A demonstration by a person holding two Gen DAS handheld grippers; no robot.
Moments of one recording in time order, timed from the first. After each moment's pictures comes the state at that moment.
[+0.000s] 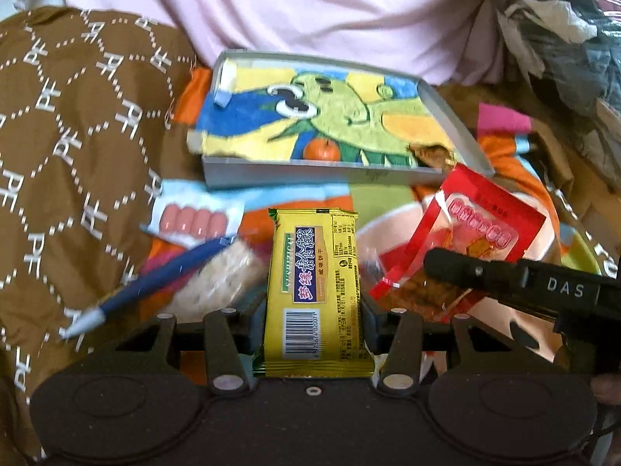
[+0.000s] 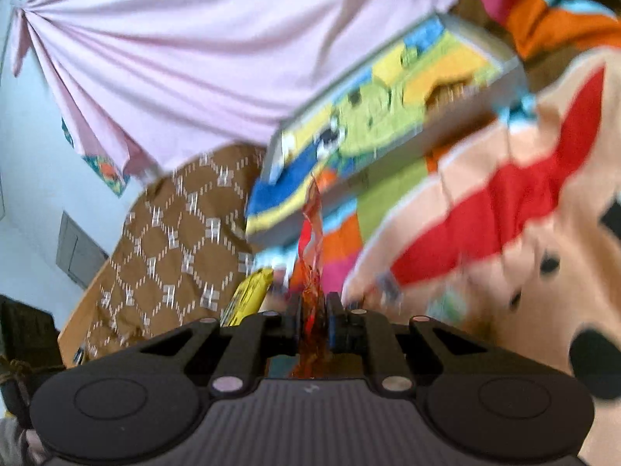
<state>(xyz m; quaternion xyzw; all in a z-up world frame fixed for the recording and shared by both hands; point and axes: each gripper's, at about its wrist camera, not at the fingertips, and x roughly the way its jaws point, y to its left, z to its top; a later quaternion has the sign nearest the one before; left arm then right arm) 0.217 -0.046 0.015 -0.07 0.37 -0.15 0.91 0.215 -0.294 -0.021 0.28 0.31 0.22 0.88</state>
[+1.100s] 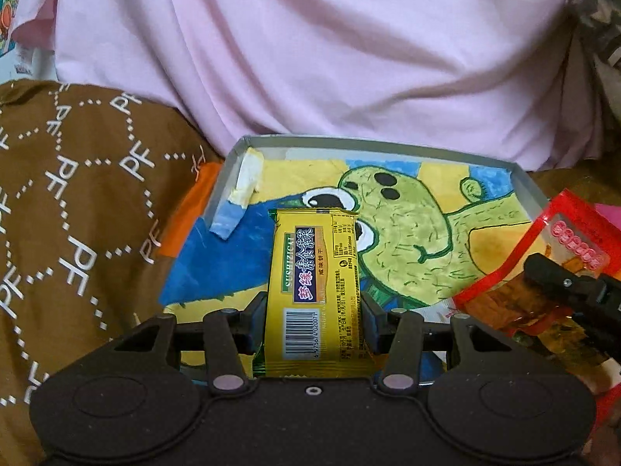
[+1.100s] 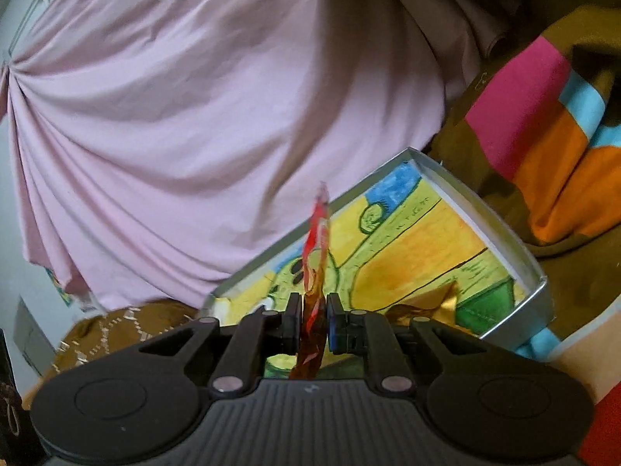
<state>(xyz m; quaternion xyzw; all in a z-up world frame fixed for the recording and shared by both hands) 0.370 -0.098 0.015 -0.06 0.28 -0.01 0.96 0.343 -0.331 -0.018 0.28 0.14 0.14 0.94</state>
